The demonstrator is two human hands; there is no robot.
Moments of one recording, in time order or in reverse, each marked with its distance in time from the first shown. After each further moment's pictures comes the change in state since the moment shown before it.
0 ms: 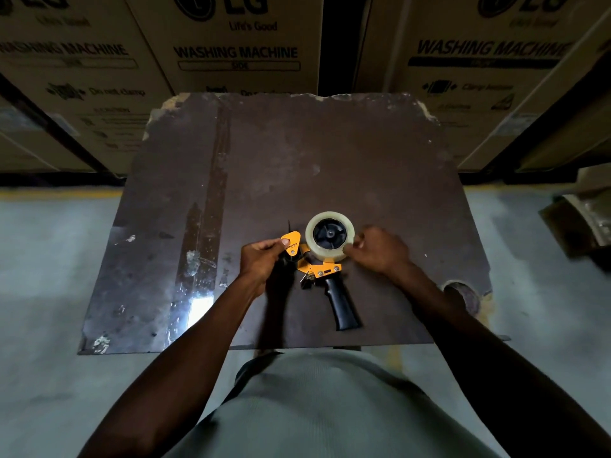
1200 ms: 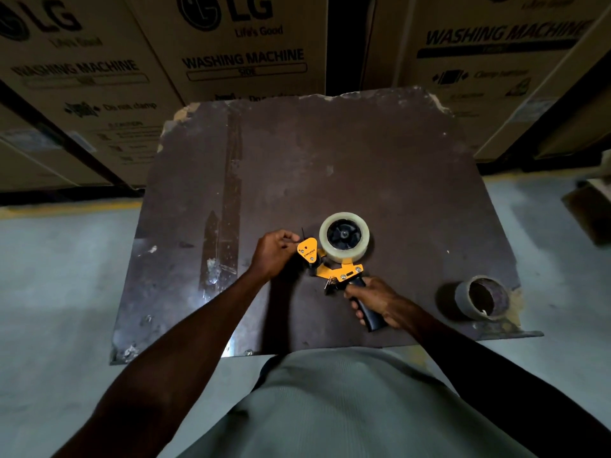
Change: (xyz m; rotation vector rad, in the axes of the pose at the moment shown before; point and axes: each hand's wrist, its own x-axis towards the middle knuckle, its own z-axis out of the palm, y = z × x) left_hand 0.039 0.015 -0.031 0.549 -0.255 0.260; right_hand -0.033 0.007 0.097 0.942 -0.448 0.333
